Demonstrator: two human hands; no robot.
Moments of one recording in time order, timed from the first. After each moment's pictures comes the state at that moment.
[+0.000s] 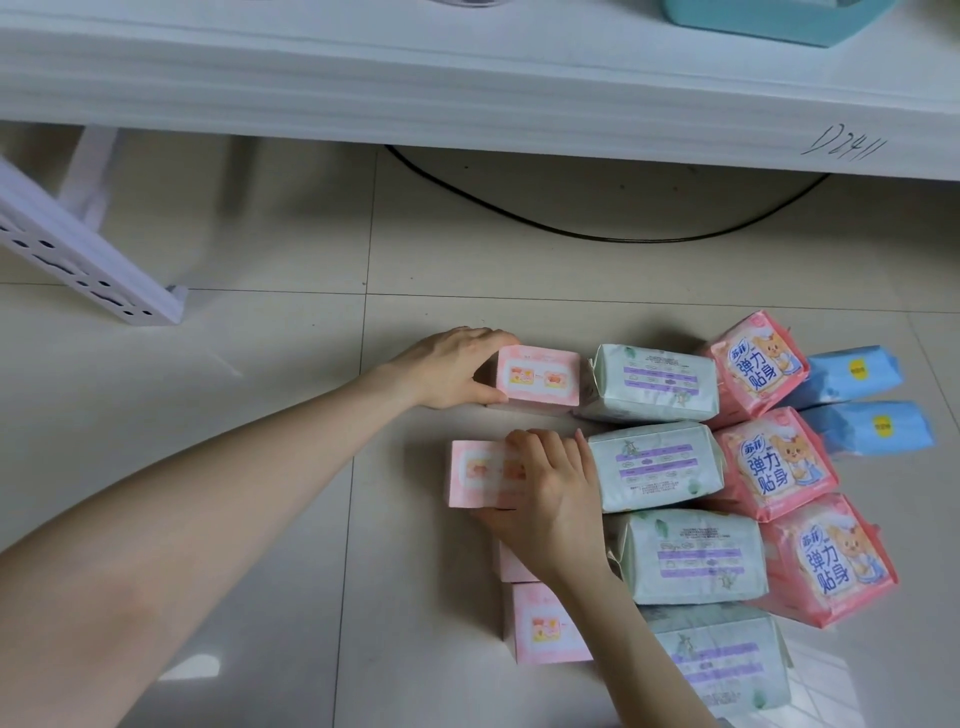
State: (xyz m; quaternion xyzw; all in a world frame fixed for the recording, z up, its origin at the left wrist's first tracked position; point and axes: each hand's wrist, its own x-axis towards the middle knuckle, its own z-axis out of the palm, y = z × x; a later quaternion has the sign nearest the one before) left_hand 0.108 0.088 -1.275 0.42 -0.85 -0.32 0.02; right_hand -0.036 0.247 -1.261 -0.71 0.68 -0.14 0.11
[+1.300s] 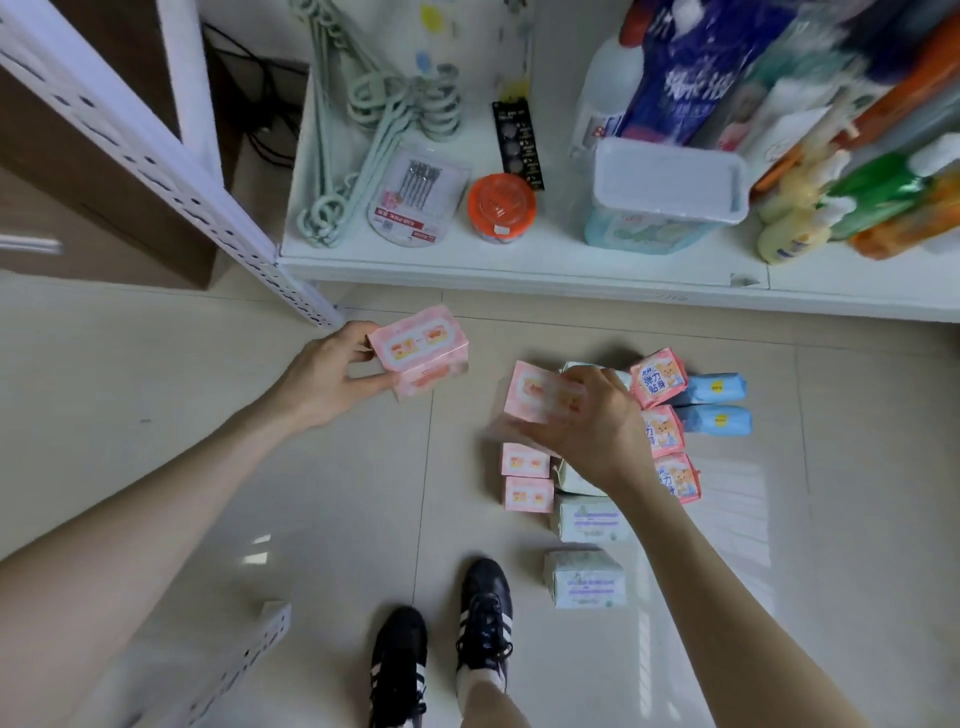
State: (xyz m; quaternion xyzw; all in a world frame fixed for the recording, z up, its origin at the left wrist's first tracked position) left_hand 0.256 0.204 -0.896 0.65 -0.61 -0.44 0.15; right_hand -0.047 0.234 -0.885 -0.61 0.71 -0.16 0.31
